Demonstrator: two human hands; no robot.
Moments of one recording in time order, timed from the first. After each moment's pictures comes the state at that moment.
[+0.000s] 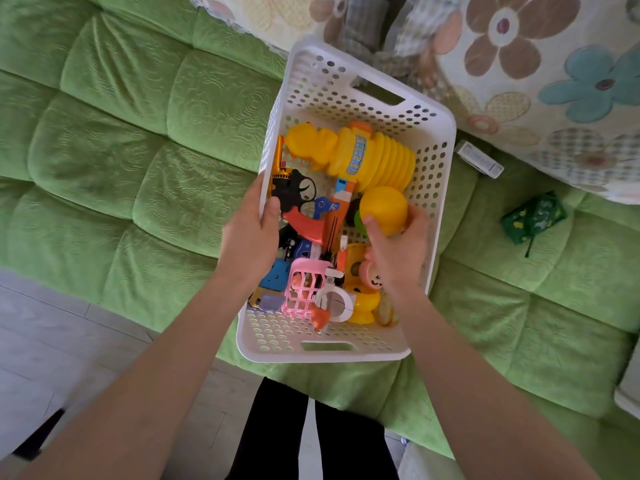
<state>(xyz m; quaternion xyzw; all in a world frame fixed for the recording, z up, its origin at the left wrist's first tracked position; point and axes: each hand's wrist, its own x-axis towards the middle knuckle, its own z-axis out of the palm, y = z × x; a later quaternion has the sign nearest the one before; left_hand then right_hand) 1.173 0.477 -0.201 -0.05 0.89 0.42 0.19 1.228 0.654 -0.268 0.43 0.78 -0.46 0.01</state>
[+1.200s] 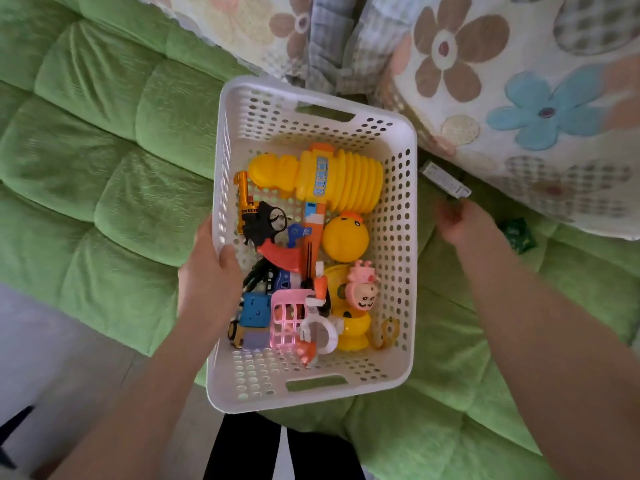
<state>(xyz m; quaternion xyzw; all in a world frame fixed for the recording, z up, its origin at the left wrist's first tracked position) 1.208 0.526 -0.204 -0.20 0.91 0.32 0.16 1.177 0.848 -0.293 0.46 0.77 -0.37 0.26</state>
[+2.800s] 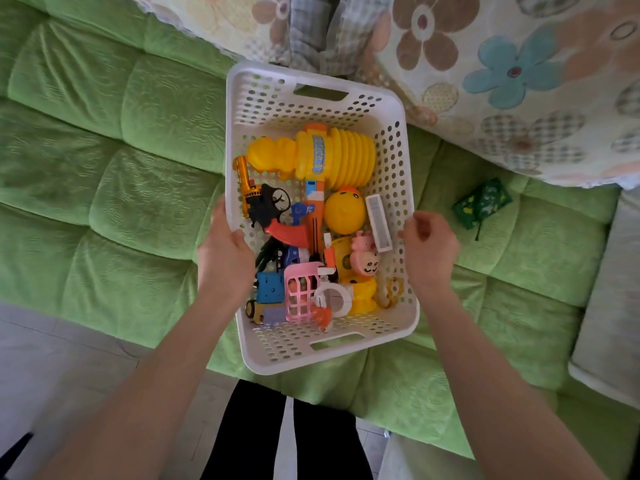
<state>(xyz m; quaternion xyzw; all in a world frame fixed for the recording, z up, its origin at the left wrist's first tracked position) 1.213 0.512 -0.197 -0.16 0.89 0.37 0.22 1.273 0.739 -0.240 0.42 0.83 -0.38 -0.04</state>
